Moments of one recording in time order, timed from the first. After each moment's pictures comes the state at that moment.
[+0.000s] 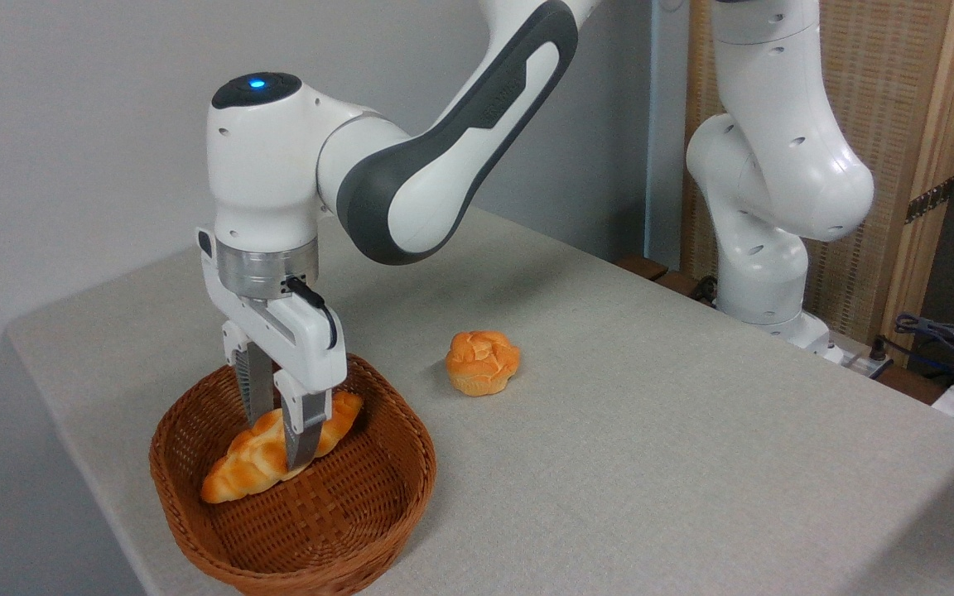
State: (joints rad) arm -0.22 0.20 0.01 -1.91 -0.11 2.32 0.58
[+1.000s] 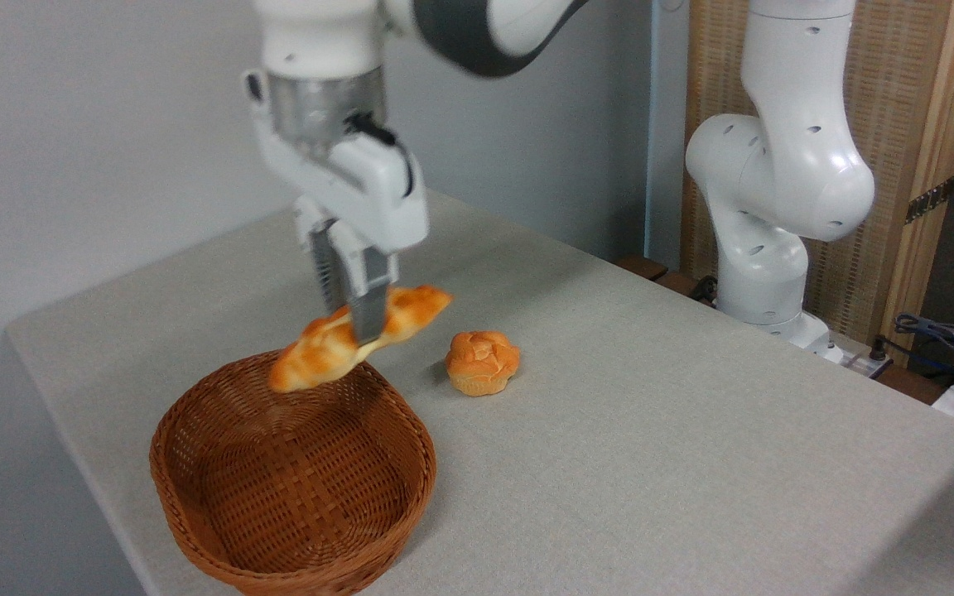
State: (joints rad) arm -0.20 -0.11 0.13 -1.86 -0.10 1.85 0.77
